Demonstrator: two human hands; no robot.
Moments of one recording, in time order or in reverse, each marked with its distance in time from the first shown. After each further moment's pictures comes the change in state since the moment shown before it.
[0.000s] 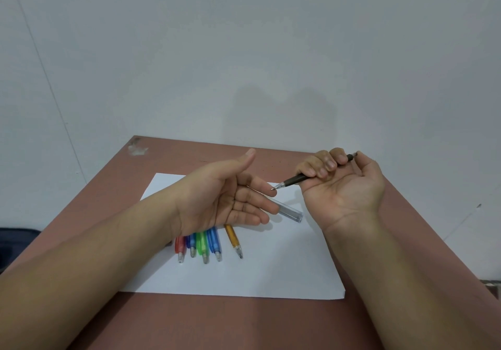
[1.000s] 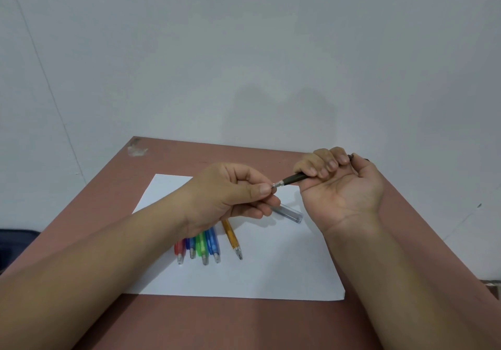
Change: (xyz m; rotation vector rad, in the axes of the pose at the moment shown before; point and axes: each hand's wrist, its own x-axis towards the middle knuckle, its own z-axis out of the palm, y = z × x) left_hand 0.003 -0.009 0.005 0.183 0.099 0.259; right_hand -0.006 0.002 0.005 0.100 -0.026 0.023
